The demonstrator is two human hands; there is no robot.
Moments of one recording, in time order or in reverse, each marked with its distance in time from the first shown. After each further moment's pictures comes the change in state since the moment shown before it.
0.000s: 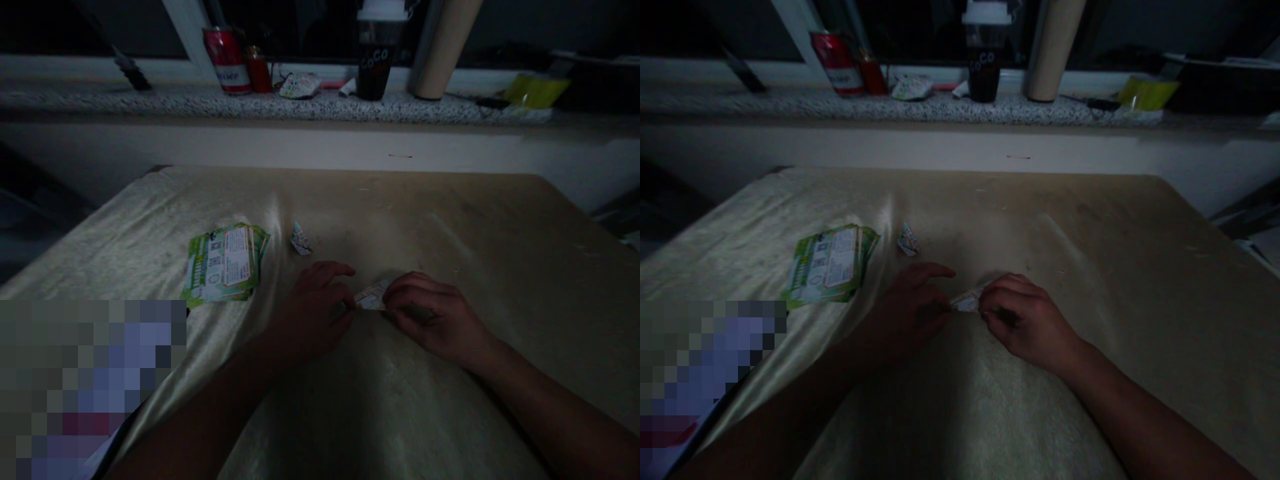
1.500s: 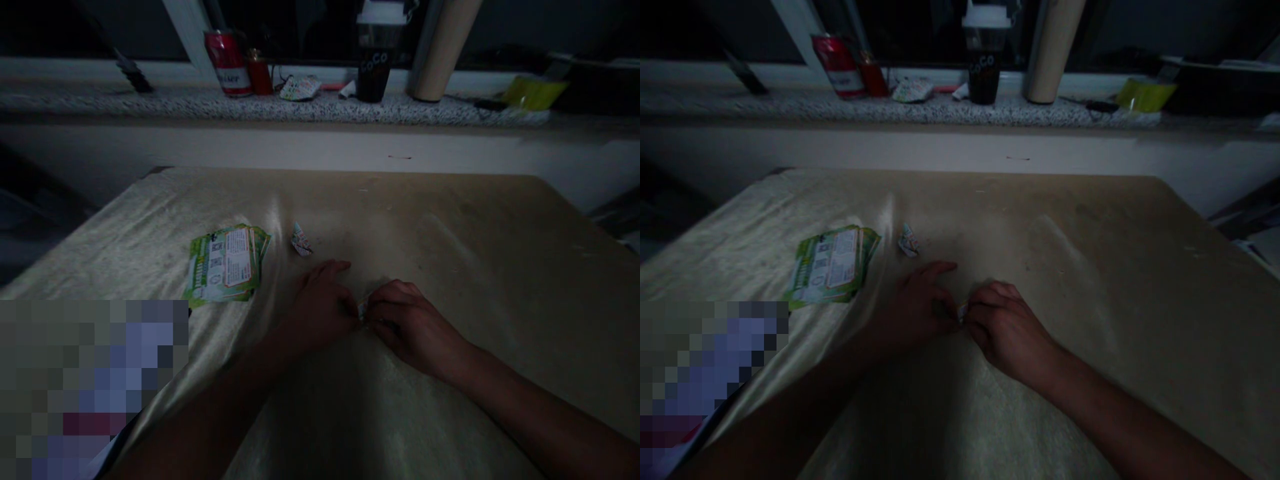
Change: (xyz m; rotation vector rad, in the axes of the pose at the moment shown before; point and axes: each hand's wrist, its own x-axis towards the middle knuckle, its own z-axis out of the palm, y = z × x) left_hand 0.019 0.007 0.007 -0.012 -0.161 -0.296; right_hand -0.001 -0.011 0.023 -0.199 -0.215 0.086
